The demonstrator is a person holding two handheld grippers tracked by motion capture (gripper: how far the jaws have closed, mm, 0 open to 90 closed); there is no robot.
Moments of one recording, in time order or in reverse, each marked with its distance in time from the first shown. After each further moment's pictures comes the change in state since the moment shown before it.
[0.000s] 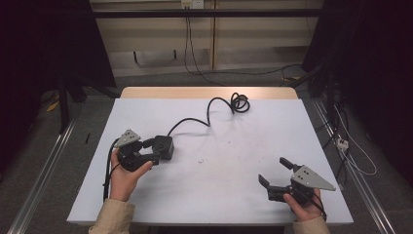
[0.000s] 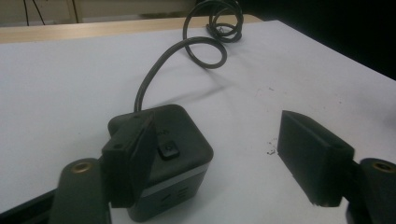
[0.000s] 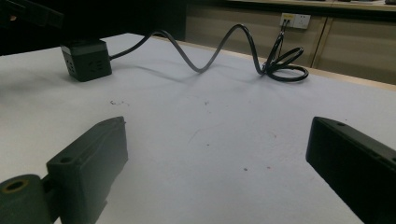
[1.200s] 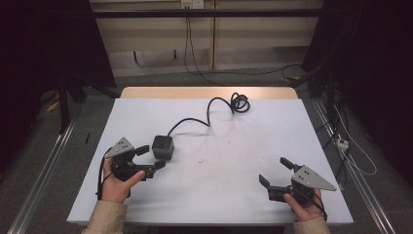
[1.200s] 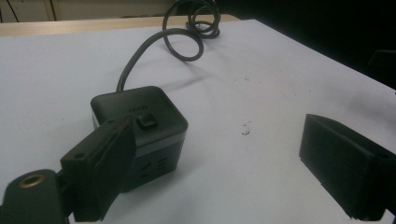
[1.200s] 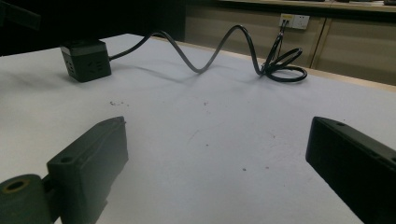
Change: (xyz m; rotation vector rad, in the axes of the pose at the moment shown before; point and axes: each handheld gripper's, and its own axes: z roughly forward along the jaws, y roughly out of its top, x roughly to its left) left arm -0.004 -0.016 -0.023 -0.014 -0.077 0.005; right arm 0.000 0.001 -0.001 -0.001 -0.005 -0.001
